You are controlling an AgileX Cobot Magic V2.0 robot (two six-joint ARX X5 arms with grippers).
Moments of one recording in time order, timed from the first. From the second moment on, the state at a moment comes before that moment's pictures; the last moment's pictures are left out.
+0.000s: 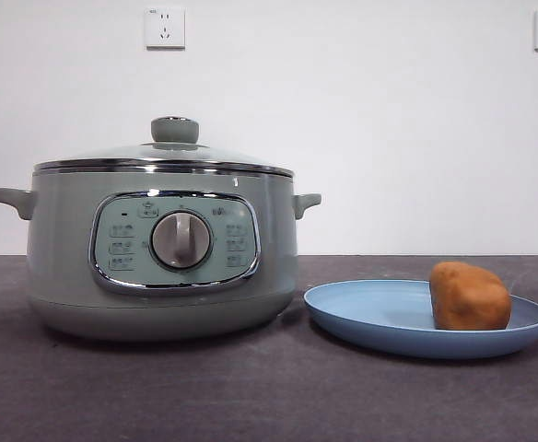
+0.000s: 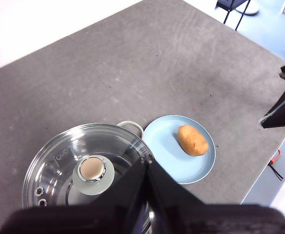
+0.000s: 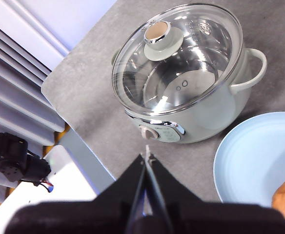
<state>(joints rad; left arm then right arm) -0.47 1.43 2.17 -1.34 0.27 0.10 0.31 1.05 1.23 -0.90 -0.67 -0.02</state>
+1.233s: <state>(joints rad) -0.24 0.71 1.21 -0.67 0.30 -0.01 0.31 1.05 1.23 -0.88 -0.62 -0.02</state>
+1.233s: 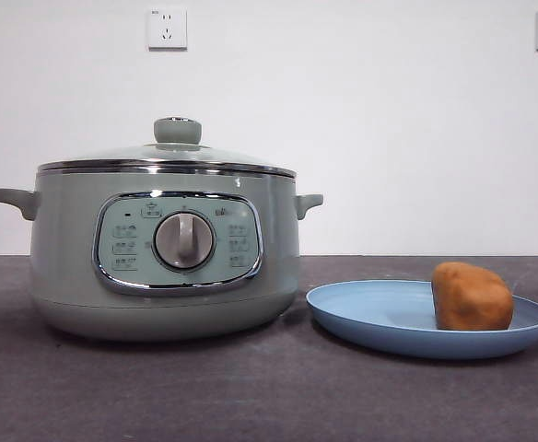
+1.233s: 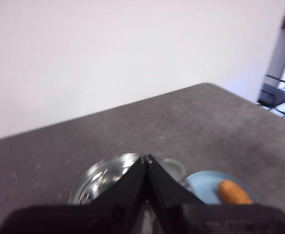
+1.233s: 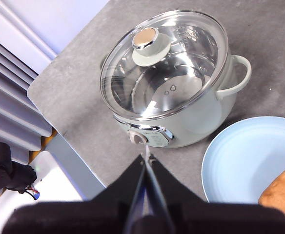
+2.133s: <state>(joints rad) -0.05 0.03 0.03 0.03 0.27 -0.26 0.31 1.05 1.23 -0.88 -0.62 -0.02</state>
